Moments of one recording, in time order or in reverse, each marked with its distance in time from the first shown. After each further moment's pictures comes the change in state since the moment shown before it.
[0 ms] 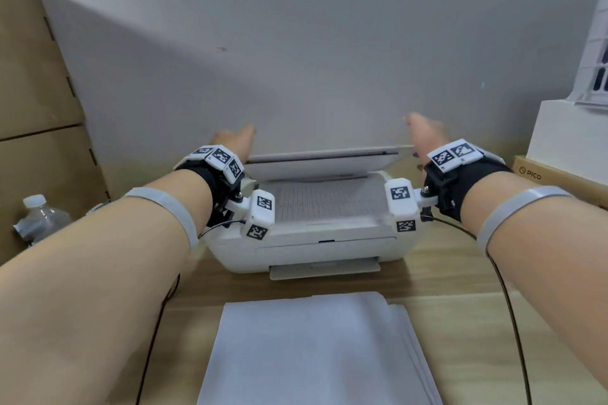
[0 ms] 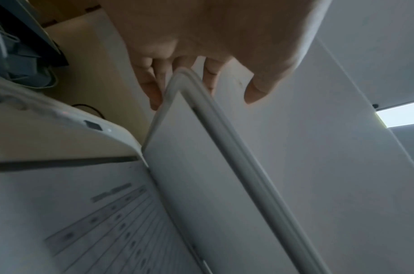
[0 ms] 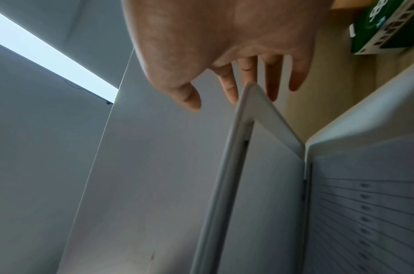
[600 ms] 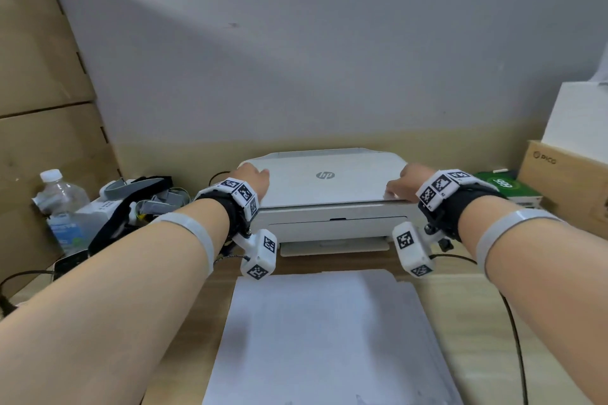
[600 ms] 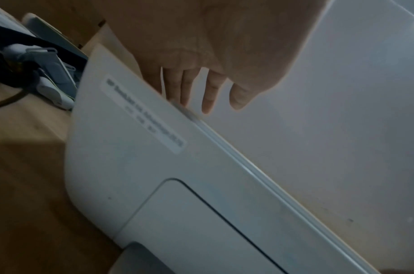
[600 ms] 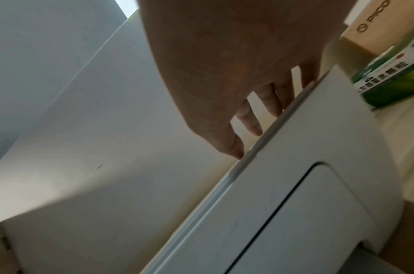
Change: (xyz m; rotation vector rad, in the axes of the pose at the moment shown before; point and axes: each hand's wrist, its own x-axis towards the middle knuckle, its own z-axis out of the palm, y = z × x) left_hand -0.009 -0.090 0.028 0.435 -0.171 0.023; right_hand -0.038 0.058 0.039 -0.982 -0.362 -0.077
